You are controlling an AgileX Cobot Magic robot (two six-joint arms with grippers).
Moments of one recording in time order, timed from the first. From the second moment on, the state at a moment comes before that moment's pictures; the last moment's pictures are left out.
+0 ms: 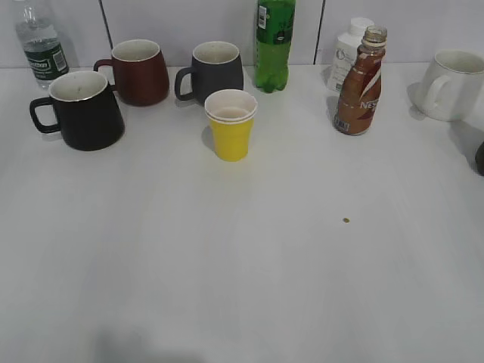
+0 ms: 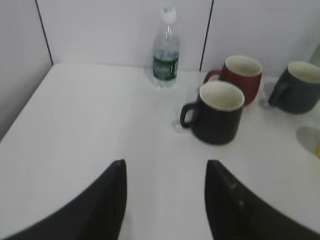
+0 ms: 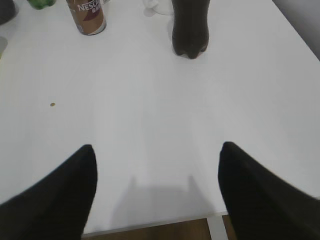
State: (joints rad) left arm 0.05 0.32 -0.65 0.01 0.75 -0.06; right arm 0.05 -0.01 -0.50 -0.01 1.04 0.13
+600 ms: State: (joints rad) left arm -0.03 0.67 -0.43 0.03 -0.07 -0.06; right arm 0.05 -0.01 -0.50 -0.01 1.04 0.13
